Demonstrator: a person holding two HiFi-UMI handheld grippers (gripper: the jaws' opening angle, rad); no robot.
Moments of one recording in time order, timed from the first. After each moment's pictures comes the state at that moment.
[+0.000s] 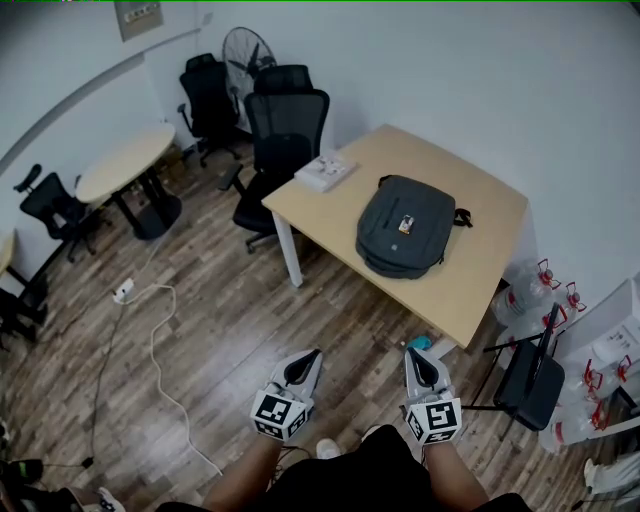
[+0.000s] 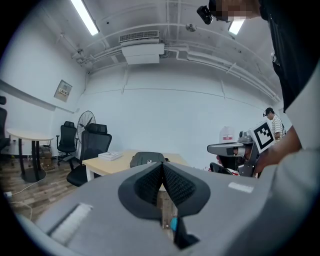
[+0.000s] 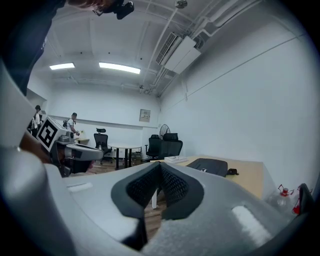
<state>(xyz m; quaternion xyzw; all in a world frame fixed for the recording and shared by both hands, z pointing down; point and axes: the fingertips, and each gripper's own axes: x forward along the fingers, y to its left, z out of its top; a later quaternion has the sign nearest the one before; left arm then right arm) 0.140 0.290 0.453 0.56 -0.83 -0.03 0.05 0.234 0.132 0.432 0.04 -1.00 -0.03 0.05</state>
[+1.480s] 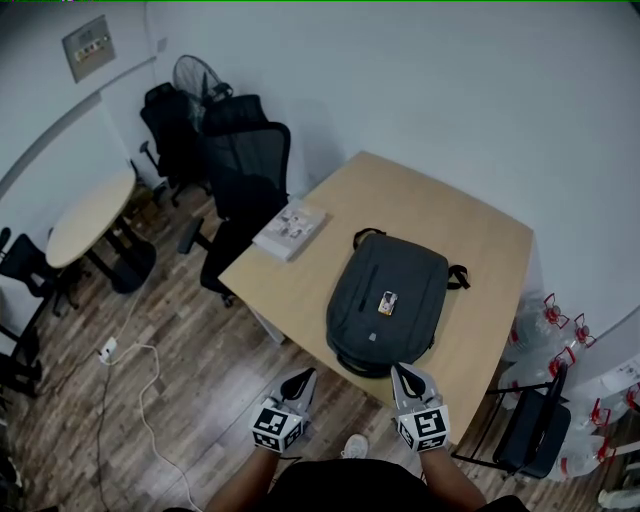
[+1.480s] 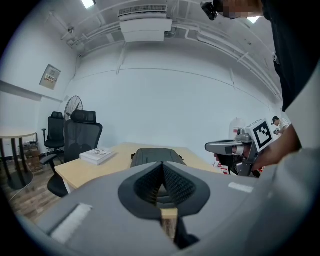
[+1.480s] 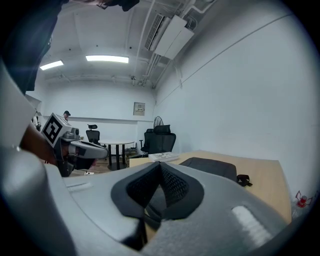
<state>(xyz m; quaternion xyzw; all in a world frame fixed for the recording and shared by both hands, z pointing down) -0.078 0.075 0.477 0.58 -0.81 0.00 0.11 0.016 -0.071 0.463 0.03 -1.00 -0.01 0.08</state>
